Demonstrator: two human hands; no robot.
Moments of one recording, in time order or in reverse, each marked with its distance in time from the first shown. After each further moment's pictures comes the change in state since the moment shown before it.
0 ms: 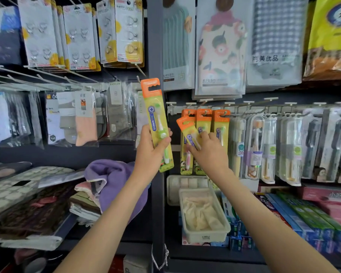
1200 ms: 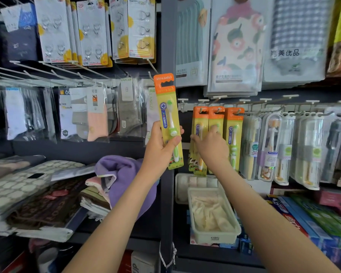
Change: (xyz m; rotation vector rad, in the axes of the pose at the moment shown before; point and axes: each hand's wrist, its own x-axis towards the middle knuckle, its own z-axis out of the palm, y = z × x) left_hand 0.002 -0.006 -0.007 -0.018 -0.077 -0.008; right_hand 0.024 -0.022 0.022 0.102 -0.008 0.223
